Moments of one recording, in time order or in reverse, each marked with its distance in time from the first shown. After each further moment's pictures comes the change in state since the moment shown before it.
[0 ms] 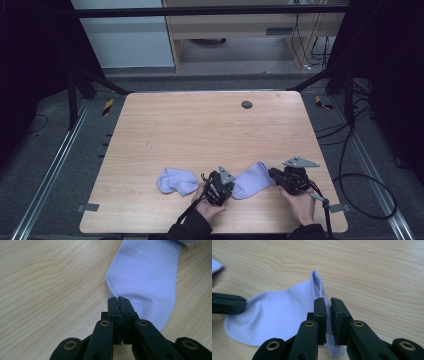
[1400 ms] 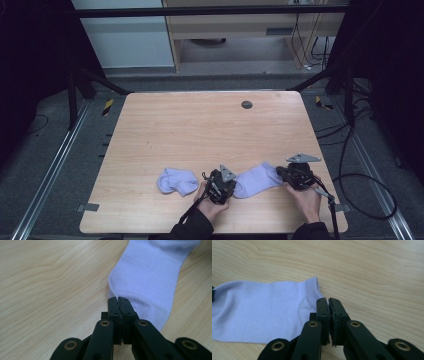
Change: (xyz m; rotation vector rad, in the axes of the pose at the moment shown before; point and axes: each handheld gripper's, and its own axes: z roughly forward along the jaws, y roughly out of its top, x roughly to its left) left arm -0.002 0.008 0.002 -0.030 -0.013 -0.046; right arm -0.024 0.001 0.005 0.079 -0.059 -0.030
